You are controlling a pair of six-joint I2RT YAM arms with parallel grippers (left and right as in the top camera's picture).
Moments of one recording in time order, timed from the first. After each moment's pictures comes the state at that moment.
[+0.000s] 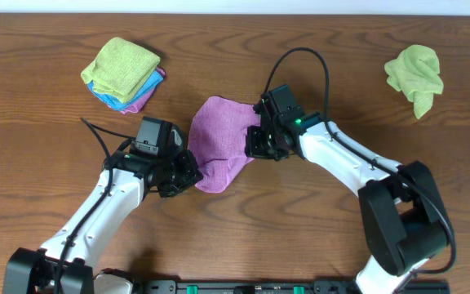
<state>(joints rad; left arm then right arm) -0.27 1.41 0.77 -0.57 0.48 -0.74 0.48 1.85 1.15 -0.51 -0.38 0.53</state>
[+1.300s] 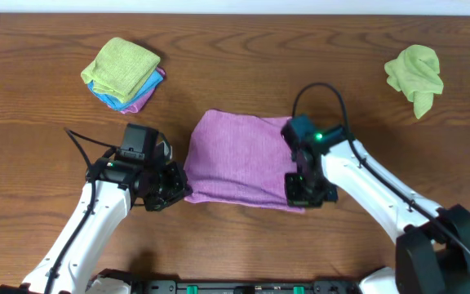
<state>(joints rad) -0.21 1.29 0.77 -0.84 0.50 -0.64 0.48 1.60 1.00 -1.16 -0.12 0.47</state>
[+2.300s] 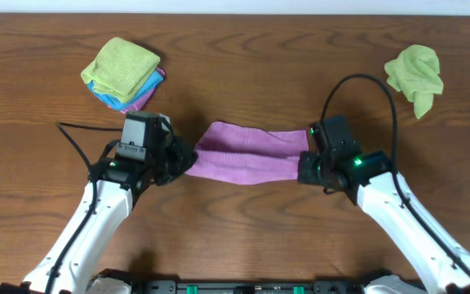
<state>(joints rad) -0.23 1.29 0.77 -0.45 0.43 -0.84 0.37 1.35 0.87 -0.73 0.02 0.50</state>
